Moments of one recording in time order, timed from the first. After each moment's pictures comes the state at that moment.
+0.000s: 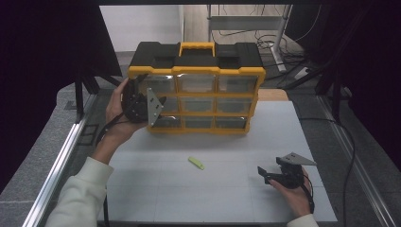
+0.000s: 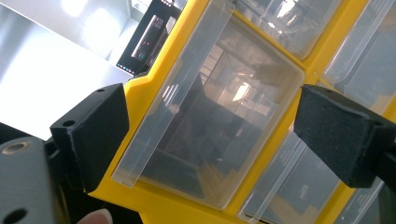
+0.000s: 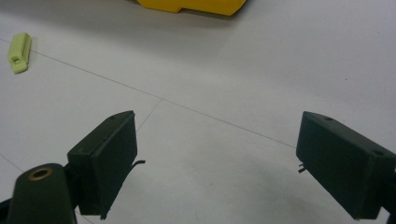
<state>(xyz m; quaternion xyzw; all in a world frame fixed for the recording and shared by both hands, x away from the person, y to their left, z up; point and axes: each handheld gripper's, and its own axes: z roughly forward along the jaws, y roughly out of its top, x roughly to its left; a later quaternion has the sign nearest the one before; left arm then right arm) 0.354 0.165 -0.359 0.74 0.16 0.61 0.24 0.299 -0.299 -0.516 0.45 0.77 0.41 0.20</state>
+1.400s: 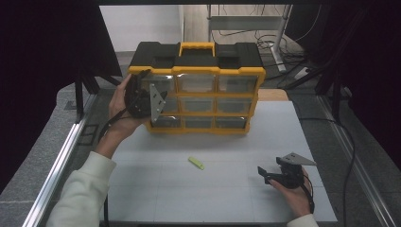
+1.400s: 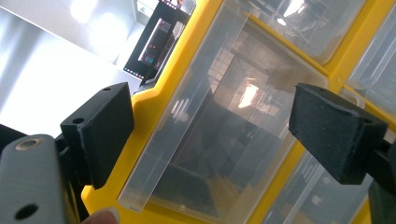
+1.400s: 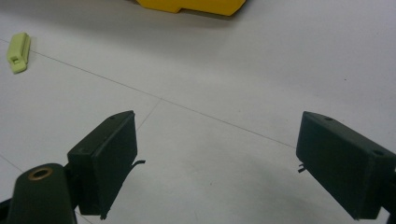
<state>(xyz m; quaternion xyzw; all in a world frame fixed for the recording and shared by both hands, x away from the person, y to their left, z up) 0.367 0.162 -0.358 0.73 0.15 0.62 0.24 0.299 -0.299 -0.516 0.45 0.77 0.41 0.20</state>
